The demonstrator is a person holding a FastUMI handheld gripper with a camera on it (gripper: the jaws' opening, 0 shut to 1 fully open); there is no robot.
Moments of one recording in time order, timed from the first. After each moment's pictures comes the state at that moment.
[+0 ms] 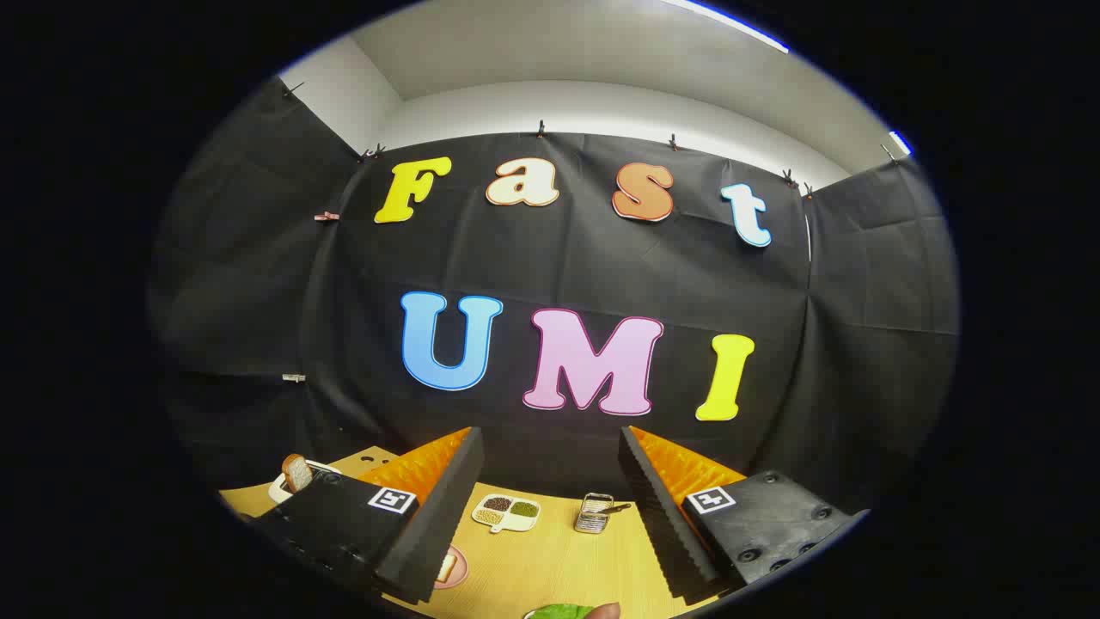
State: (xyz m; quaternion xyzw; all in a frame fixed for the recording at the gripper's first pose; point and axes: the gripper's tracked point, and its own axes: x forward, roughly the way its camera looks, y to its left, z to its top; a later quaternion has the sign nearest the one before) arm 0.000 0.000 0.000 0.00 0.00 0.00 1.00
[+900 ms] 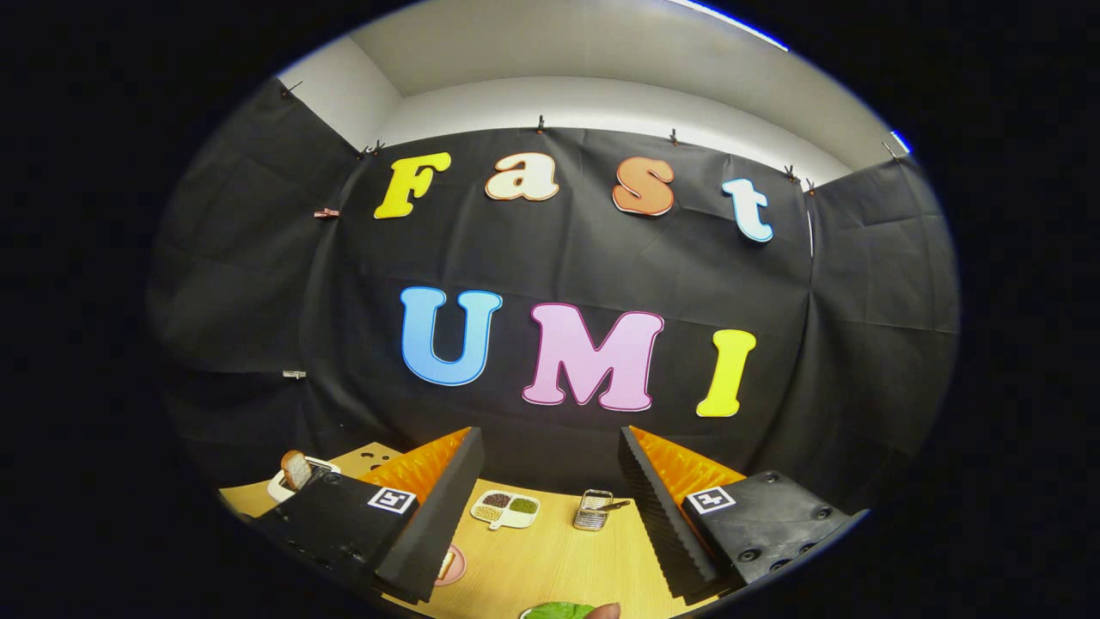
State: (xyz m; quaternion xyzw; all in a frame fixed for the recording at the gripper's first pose) arm 0.004 -0.004 -0.007 0.00 0.01 0.01 1.00
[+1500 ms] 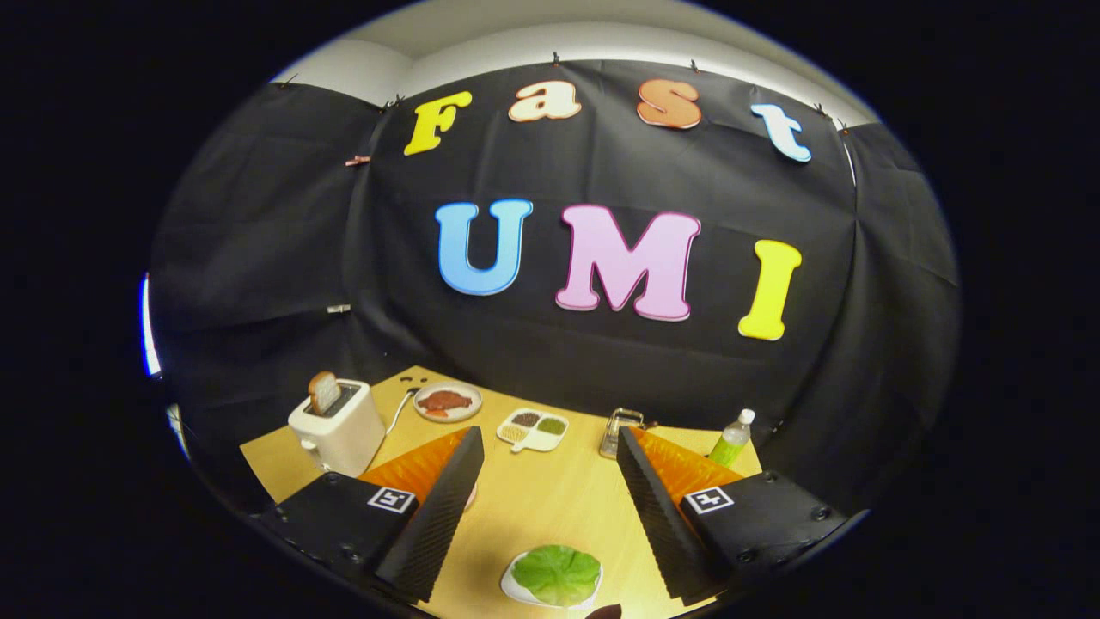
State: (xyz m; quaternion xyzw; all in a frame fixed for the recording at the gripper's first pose) arm -0.035 -0.032 -0.148 0.01 0.17 0.11 0.98
